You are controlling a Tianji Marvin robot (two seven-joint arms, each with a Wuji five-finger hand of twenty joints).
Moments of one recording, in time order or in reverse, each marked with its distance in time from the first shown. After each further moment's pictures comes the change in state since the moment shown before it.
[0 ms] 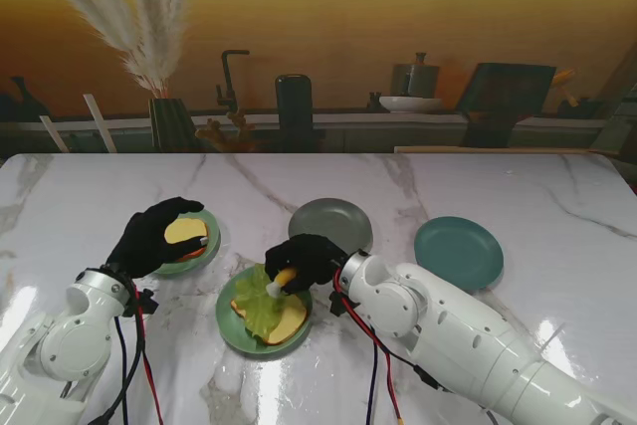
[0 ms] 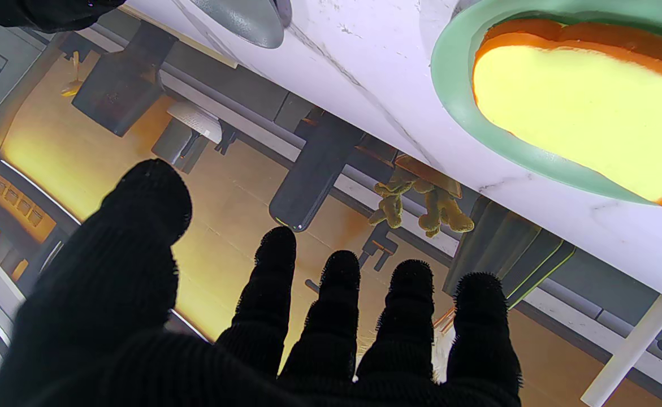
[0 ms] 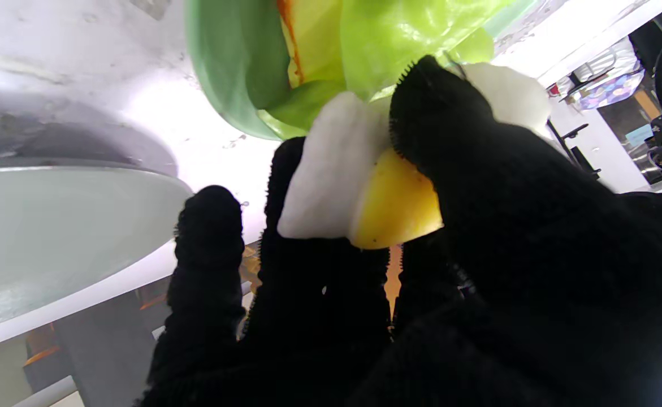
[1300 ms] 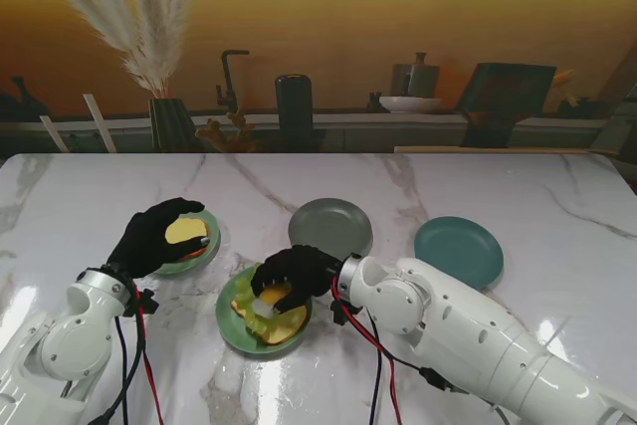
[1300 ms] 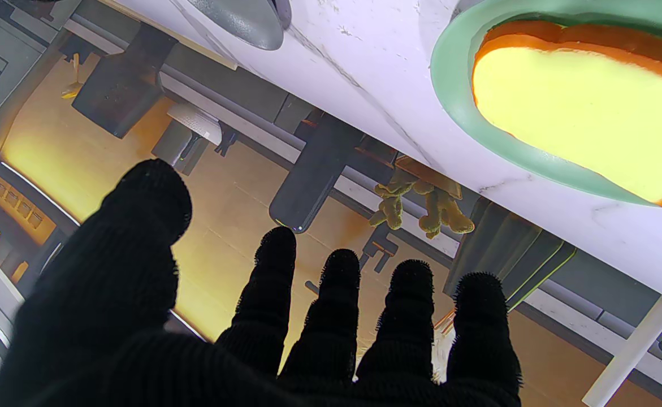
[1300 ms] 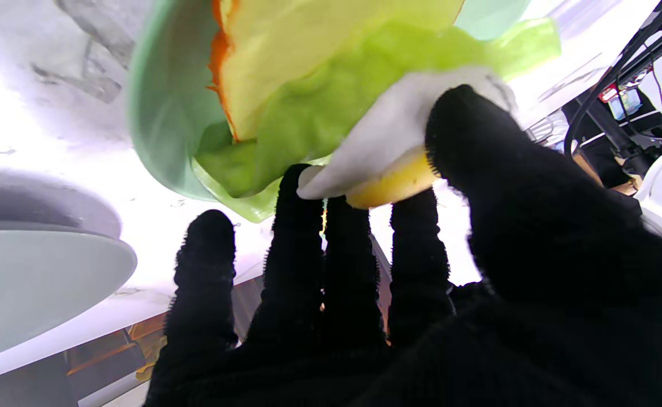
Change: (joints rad) left arm -0.003 0.000 0.002 0.003 0.002 -0.001 -0.002; right arm 0.031 0.034 -0.037 -0.041 0.027 -0.073 0.156; left_hand 0.000 0.000 0.000 0.000 0.000 0.000 0.000 0.000 0.009 0.000 0.002 0.000 0.000 0.000 0.000 0.000 0.000 0.000 0.000 0.000; right_hand -0.115 0.145 -0.067 0.101 -0.131 0.118 -0.444 0.025 -0.319 0.039 -0.178 -0.145 -0.308 0.003 -0.296 -0.087 -0.307 0.052 -0.107 0.011
